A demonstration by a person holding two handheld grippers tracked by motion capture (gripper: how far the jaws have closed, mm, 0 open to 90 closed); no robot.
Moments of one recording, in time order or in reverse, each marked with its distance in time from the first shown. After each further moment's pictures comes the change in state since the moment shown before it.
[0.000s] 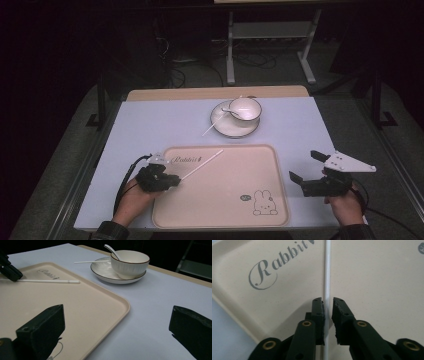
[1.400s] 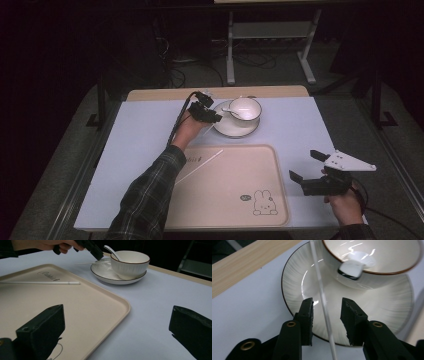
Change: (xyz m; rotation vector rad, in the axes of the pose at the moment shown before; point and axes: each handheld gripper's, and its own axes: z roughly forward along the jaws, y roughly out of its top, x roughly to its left) left arm 0.062 0.212 0.112 -0.078 0.130 0.072; right arm -0.003 -0.001 0.002 -0.008 0.010 0.015
